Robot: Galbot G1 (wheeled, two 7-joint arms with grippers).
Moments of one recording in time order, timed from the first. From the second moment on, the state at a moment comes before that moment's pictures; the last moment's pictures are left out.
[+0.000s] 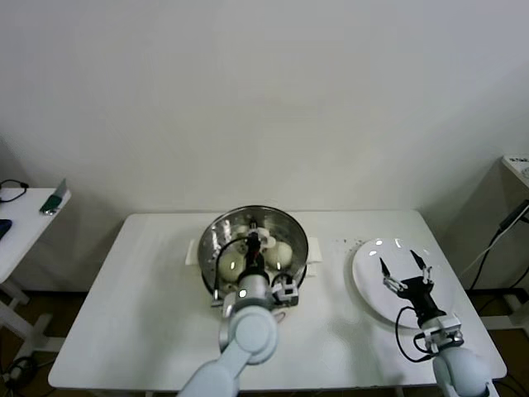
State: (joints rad) left arm 0.96 -1.43 0.13 -1.81 1.60 0.74 0.39; right arm -1.30 1.17 0.65 1.56 0.19 0.22 -0.19
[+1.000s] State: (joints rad) left arm 1.08 -1.19 0.09 -2.11 1.37 0.74 0.35; right arm -1.30 1.16 0.65 1.59 0.17 0.13 -0.19
